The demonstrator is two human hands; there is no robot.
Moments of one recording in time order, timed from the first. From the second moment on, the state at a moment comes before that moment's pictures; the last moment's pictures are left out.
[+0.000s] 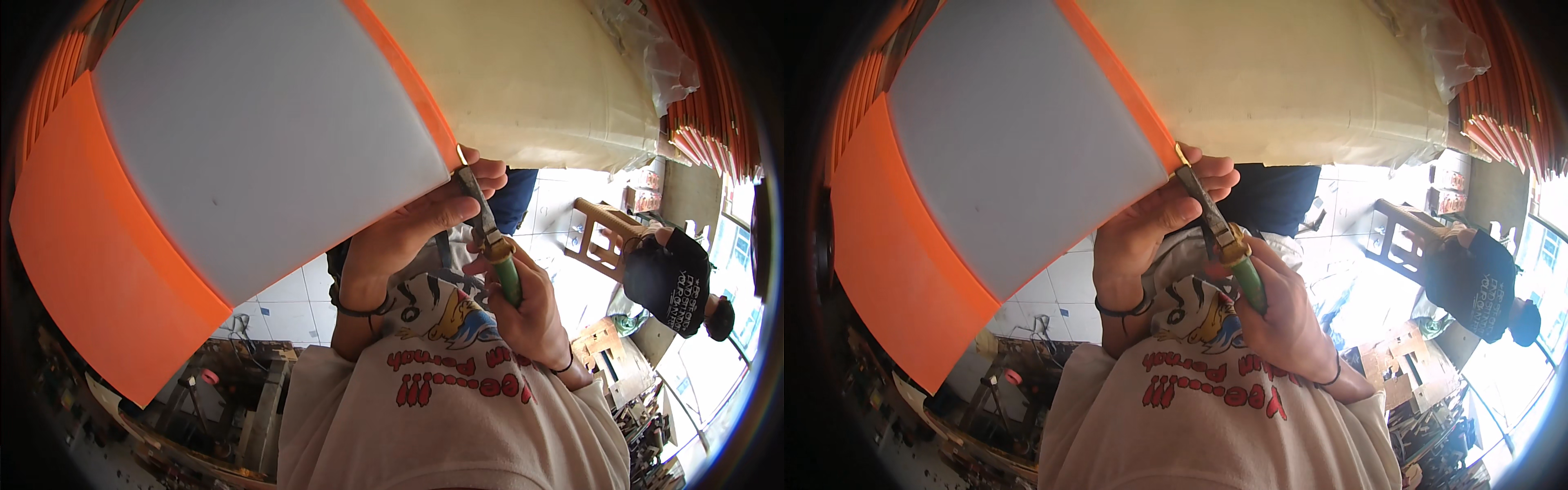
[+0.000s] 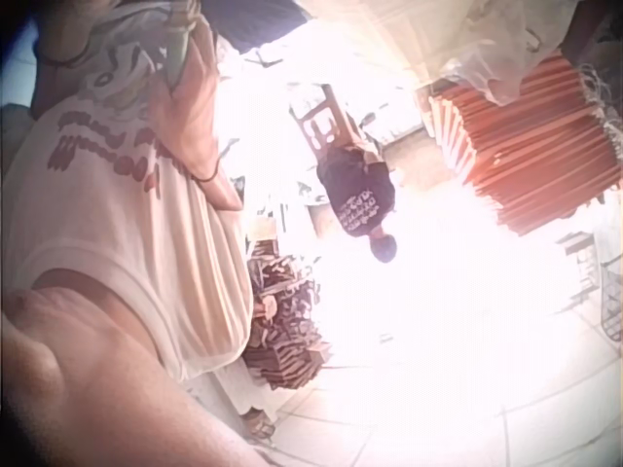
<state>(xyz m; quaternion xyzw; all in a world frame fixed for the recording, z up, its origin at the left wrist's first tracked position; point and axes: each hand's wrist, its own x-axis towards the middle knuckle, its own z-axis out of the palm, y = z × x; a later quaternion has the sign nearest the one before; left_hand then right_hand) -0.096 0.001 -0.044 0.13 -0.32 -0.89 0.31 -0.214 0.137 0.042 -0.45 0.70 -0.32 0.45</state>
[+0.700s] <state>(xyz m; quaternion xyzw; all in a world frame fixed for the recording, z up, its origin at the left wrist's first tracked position) -0.099 -0.003 -0.037 0.12 -0.28 -0.91 0.29 -0.212 0.125 0.059 -0.38 0.76 -0.27 0.46</state>
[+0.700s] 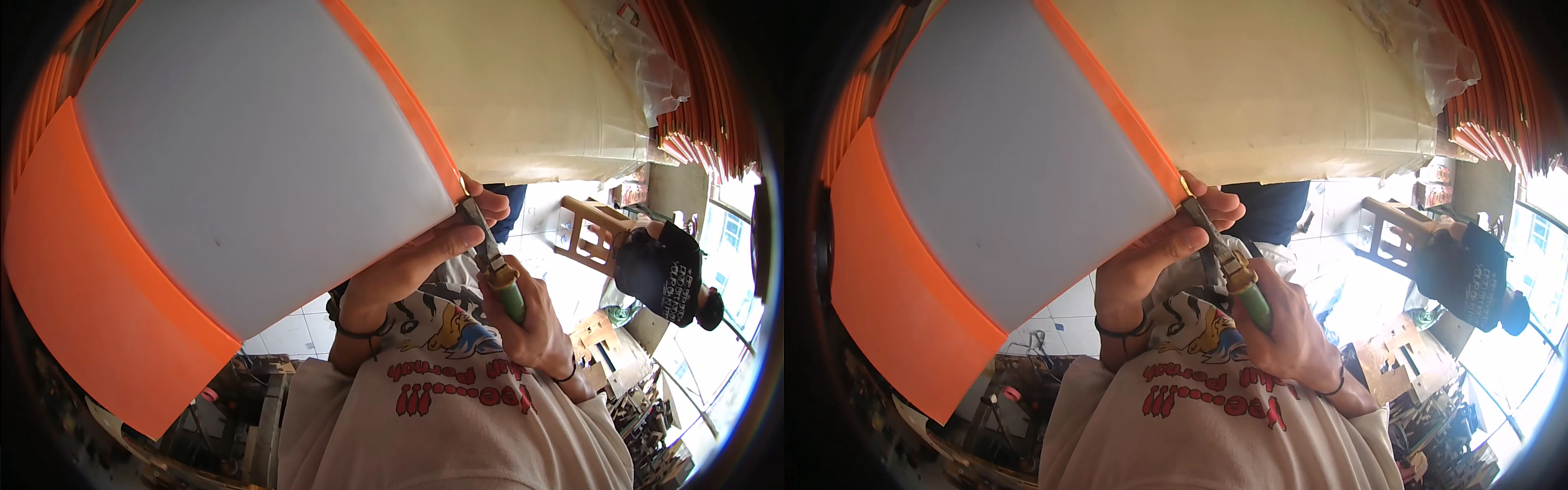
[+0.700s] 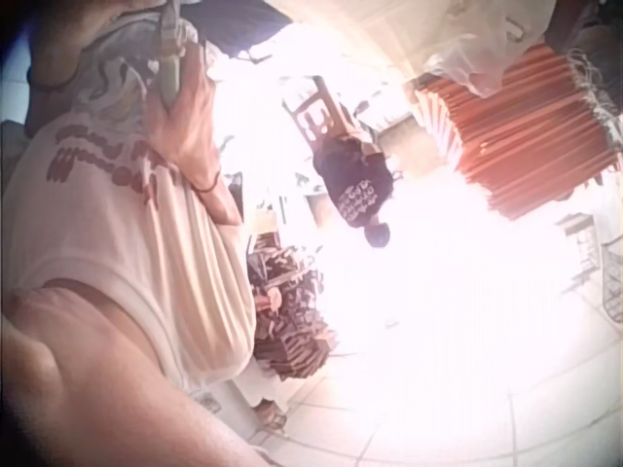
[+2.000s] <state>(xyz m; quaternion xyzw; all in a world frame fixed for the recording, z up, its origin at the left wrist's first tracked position) -0.098 -0.017 -0.046 0.09 -0.32 -0.90 0.29 -0.226 0.131 0.064 -0.38 0.70 -0.29 0.53</state>
